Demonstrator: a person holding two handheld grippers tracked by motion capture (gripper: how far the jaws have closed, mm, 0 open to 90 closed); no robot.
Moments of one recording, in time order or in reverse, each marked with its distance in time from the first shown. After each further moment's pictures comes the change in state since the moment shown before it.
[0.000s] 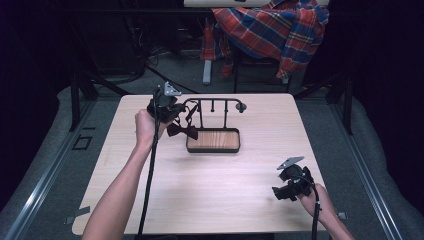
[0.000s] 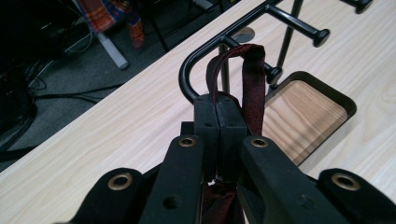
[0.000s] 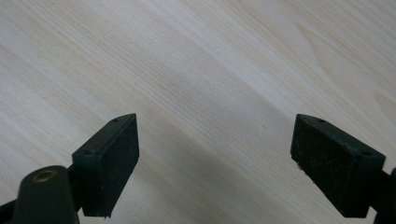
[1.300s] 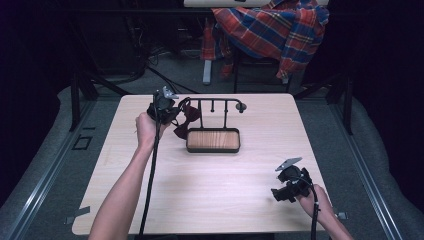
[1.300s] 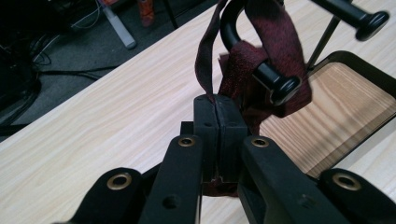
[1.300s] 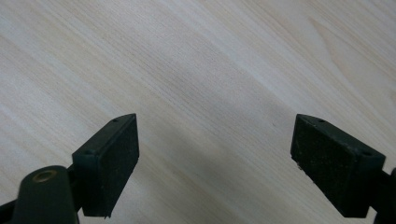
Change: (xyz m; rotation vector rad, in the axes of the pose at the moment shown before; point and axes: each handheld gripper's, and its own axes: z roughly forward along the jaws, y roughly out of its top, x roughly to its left) left arm 0.015 -0.021 0.034 0.057 0.030 -0.056; right arm 0.004 -0.001 0.004 0.016 0.009 -0.005
